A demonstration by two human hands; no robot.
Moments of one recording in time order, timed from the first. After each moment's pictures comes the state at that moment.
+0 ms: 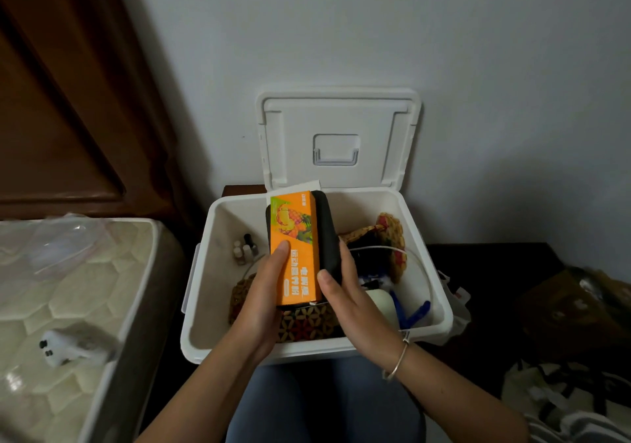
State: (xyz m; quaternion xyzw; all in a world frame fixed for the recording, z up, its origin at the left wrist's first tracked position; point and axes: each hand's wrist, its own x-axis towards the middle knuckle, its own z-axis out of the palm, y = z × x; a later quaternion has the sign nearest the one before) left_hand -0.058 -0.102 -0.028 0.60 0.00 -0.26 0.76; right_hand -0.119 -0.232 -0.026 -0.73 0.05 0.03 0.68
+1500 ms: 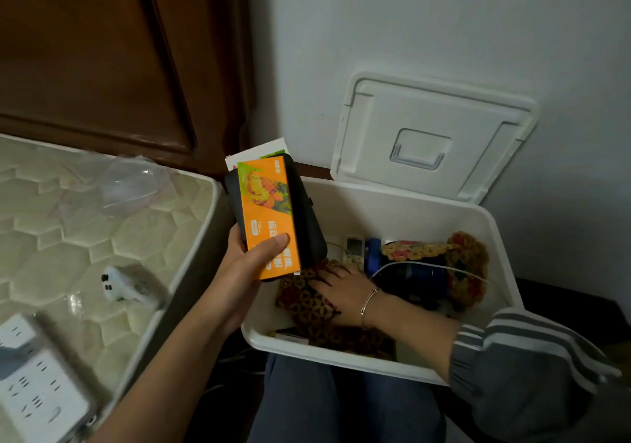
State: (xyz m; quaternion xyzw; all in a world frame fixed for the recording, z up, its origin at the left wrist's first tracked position) left_hand -0.004 0.010 -0.056 0.56 0.05 -0.15 0.81; right_hand 0.011 -0.205 -0.166 -0.94 -0.31 0.17 -0.03
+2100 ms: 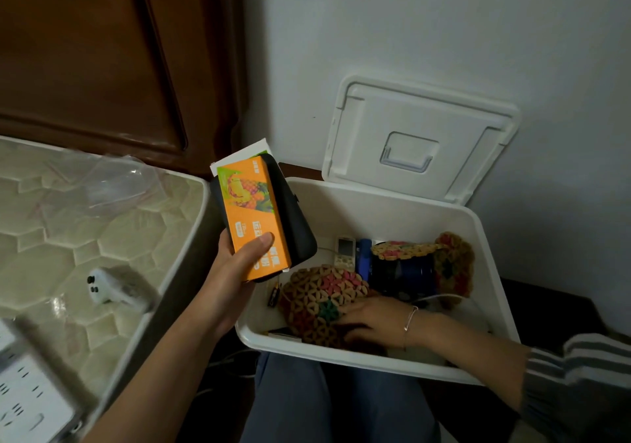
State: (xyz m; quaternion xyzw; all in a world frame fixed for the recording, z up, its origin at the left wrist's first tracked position) left_hand -0.007 0.017 -0.061 0.55 0.04 -0.16 0.82; right_hand -0.034 -0.252 -0.124 -0.90 -0.32 0.30 0.08
